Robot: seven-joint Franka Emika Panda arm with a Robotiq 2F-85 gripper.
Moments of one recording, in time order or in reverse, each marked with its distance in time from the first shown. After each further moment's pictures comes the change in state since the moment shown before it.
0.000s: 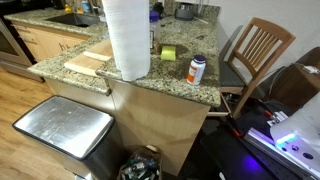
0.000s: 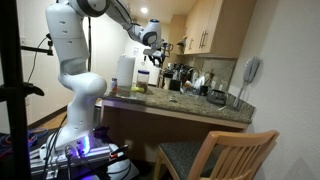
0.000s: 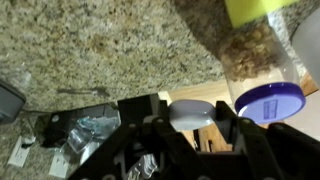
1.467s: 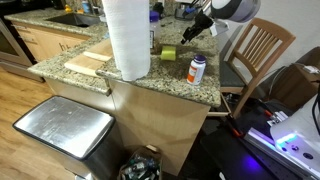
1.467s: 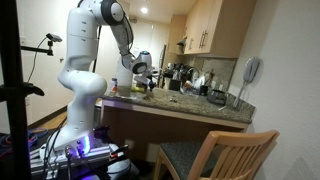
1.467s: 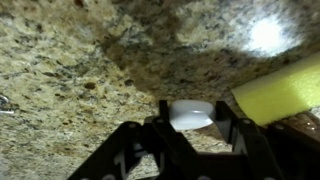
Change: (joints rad) arm 0.008 0.289 0.115 -0.249 0.128 0.478 0.069
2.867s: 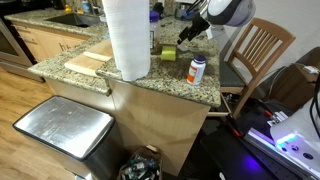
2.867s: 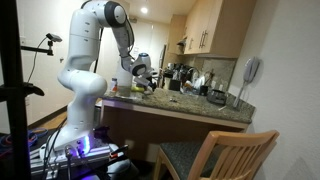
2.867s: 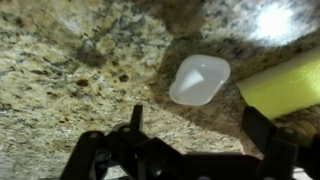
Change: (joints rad) arm 0.014 0.046 0.003 0.012 -0.009 0.080 0.052
